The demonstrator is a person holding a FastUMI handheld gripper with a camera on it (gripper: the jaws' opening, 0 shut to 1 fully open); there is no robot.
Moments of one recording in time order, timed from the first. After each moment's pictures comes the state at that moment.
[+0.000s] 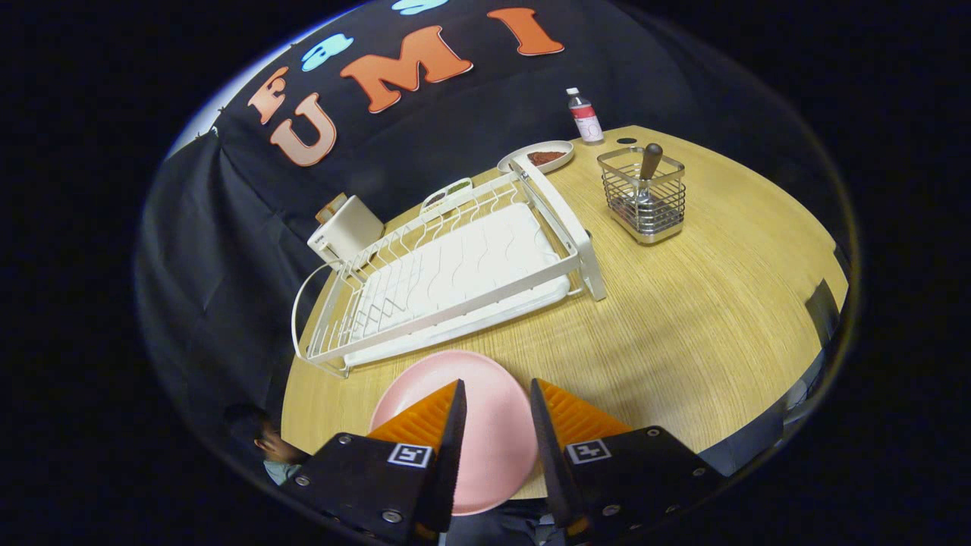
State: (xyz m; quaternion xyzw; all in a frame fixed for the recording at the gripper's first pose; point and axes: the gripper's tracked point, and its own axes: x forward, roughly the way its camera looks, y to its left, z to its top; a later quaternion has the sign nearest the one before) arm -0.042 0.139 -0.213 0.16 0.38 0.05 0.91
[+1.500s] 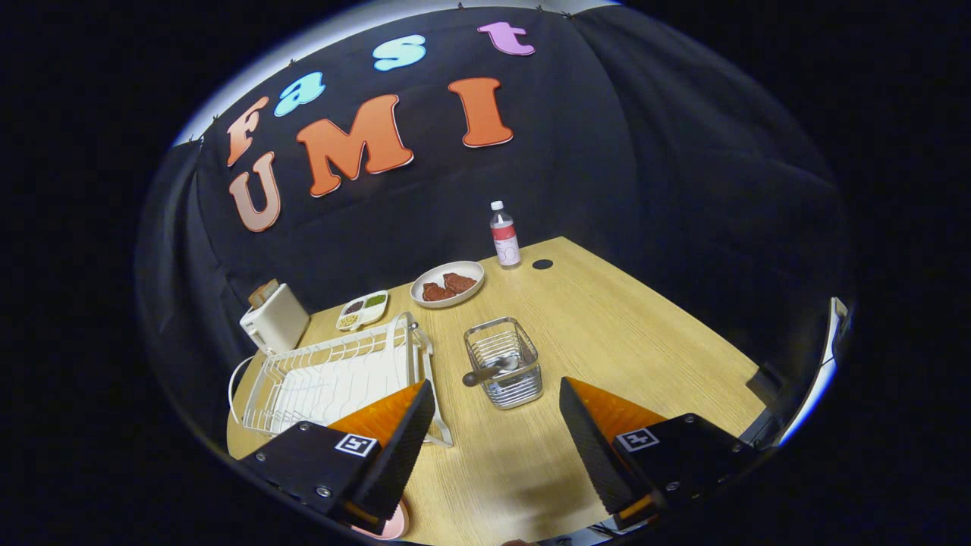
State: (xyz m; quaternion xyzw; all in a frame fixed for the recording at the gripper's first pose) arm 0.052 -0.041 -0.120 0.08 0.23 -0.08 0.97
